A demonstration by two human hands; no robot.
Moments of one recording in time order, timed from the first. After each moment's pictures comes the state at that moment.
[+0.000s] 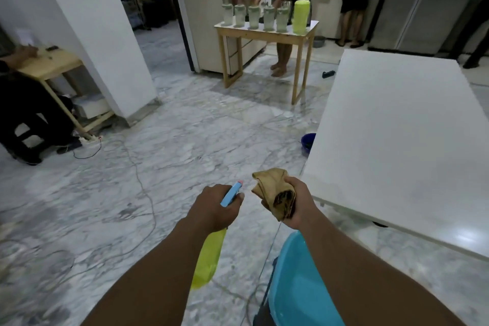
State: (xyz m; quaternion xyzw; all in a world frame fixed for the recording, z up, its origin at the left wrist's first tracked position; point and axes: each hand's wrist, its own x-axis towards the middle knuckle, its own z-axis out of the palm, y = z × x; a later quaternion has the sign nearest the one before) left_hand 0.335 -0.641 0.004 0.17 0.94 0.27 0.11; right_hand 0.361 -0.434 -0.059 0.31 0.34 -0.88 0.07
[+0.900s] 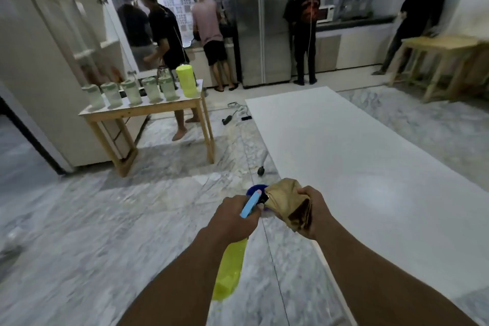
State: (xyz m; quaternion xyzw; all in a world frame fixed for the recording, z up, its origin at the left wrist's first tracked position) left_hand -0.089 -0.426 0.030 0.50 0.80 0.27 0.19; right_hand 0.059 -0.286 -0.010 0.40 0.27 -0.84 -0.26
